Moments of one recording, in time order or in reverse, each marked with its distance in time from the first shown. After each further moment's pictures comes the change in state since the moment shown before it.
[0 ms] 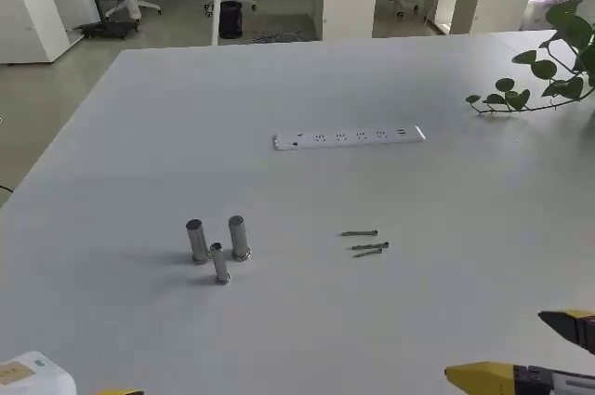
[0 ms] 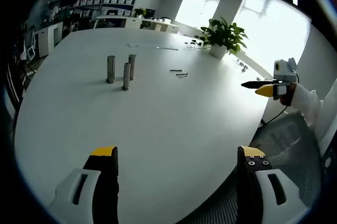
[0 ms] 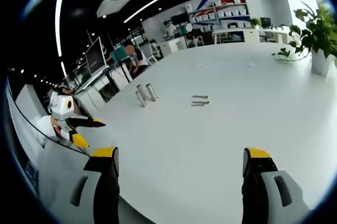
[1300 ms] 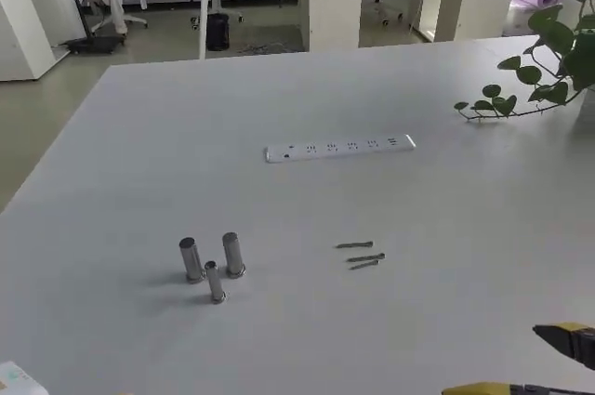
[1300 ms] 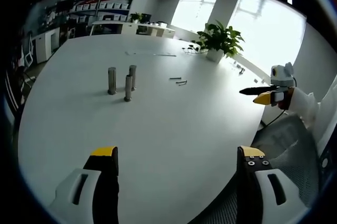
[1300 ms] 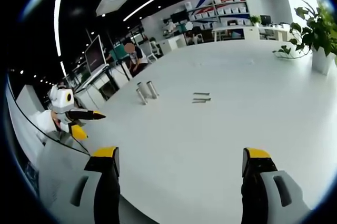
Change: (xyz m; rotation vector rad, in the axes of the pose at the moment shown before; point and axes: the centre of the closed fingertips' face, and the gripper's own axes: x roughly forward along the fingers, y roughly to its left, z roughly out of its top) left arm -0.005 0.009 0.019 0.028 -0.031 -0.013; right arm 0.003 0.001 -0.005 0.007 0.020 0.001
